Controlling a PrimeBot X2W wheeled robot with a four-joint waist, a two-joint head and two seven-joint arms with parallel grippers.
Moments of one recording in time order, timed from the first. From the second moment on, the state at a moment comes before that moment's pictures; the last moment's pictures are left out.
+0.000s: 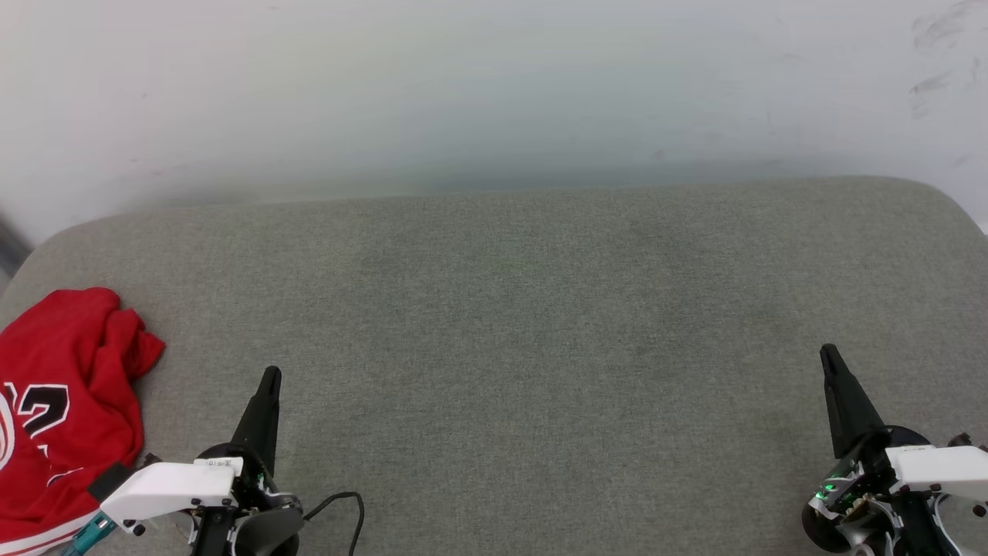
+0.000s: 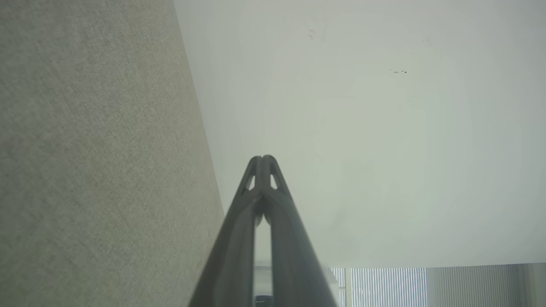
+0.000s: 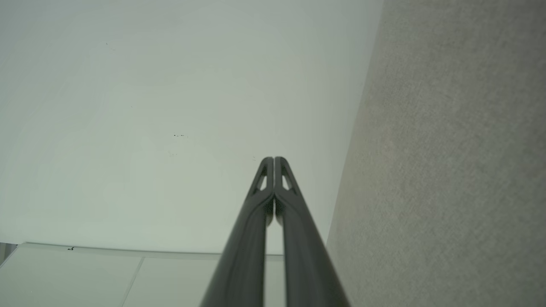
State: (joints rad) left arm -0.10 0.06 0.11 0.24 -1.61 -0.13 0.11; right arm -0.10 -0.06 -0.11 0.24 1.62 0.13 0.11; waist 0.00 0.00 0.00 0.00
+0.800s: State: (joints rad) left arm -0.10 0.05 0.11 0.24 -1.61 -0.13 0.11; right arm -0.10 -0.06 -0.11 0.24 1.61 0.13 0.11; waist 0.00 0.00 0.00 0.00
